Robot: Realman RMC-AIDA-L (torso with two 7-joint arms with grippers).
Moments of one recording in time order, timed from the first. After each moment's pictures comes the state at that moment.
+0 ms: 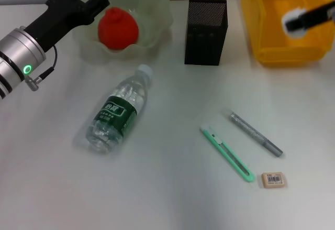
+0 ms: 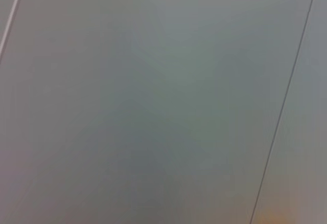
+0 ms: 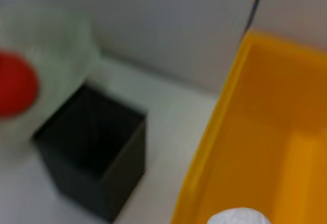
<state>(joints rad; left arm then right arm) -0.73 -2.07 -0.20 0.17 2.10 1.25 -0.93 0.63 2.09 -1.13 -1.47 -2.76 -1.40 2.68</state>
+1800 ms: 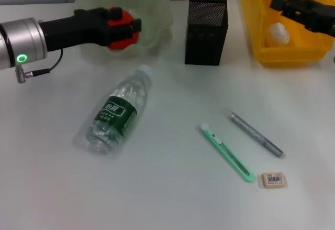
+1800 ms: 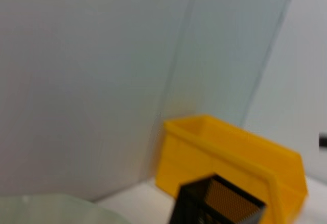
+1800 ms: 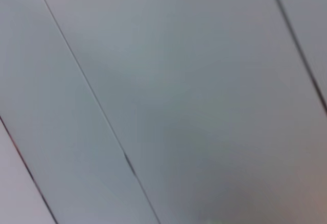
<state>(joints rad) -0.73 -2.07 0.48 0.55 2.07 1.33 -1.46 0.42 2.08 -0.76 -0.73 -1.53 -1.31 1.59</state>
